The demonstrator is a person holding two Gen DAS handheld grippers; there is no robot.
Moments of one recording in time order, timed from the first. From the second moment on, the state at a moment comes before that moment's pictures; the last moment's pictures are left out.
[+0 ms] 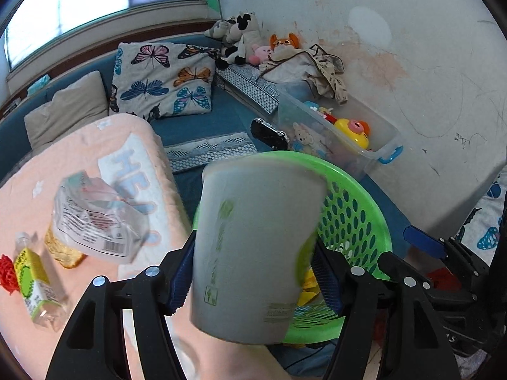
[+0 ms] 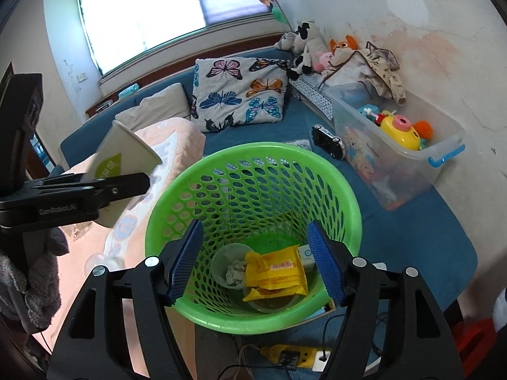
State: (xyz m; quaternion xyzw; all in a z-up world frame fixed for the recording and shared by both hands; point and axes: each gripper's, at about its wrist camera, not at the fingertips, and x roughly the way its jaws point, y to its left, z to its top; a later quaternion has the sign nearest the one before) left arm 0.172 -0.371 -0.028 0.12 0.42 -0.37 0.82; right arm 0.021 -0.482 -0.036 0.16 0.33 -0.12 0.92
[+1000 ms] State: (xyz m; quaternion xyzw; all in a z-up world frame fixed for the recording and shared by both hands) left arm 0.220 -0.218 -0.021 0.10 0.42 -0.19 0.88; right arm 0.050 -0.422 -0.011 0.11 0.32 -0.06 0.94
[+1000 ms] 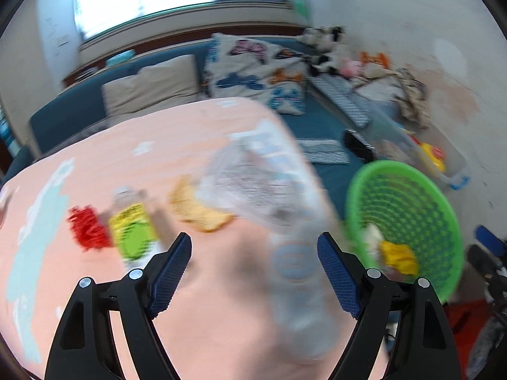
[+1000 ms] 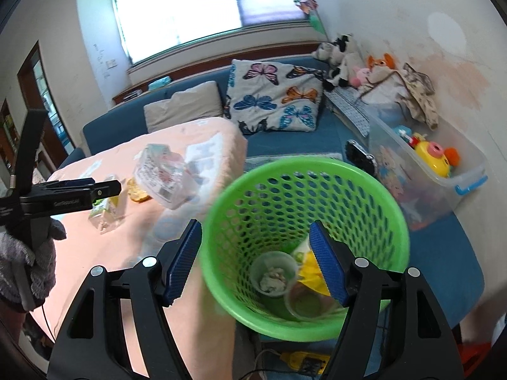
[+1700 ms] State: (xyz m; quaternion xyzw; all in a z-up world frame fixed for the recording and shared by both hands) left arm 0.318 -0.128 -0.074 0.04 0.49 -0.05 0.87; right arm 0.084 -0.354 -0.019 0.09 0.35 0.02 0.93
